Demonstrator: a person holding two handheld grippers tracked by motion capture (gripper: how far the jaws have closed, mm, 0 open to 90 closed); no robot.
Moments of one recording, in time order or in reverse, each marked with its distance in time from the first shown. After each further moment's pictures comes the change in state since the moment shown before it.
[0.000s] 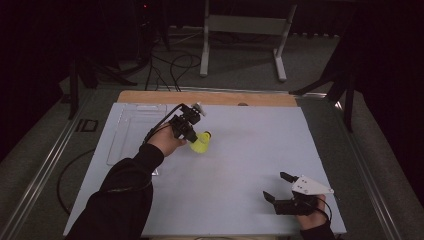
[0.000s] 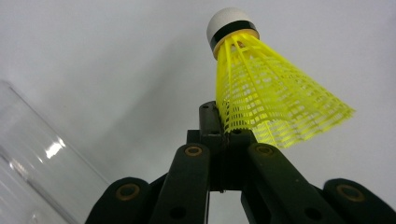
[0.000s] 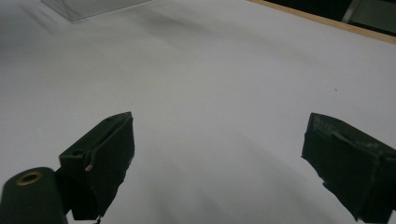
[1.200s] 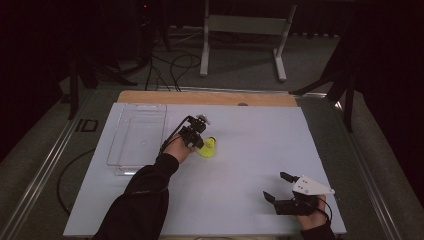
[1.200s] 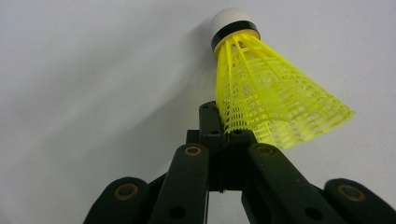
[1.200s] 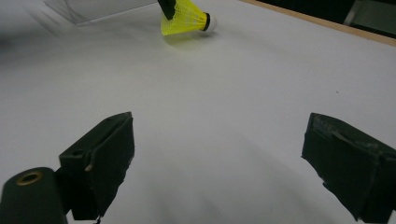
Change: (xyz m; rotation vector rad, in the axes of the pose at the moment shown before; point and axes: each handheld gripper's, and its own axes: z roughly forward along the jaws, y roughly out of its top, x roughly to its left) left arm 0.007 0.003 0.083 -0.040 -0.009 -0.093; right arm 0.000 0.000 -0.001 -0.007 0.008 0.004
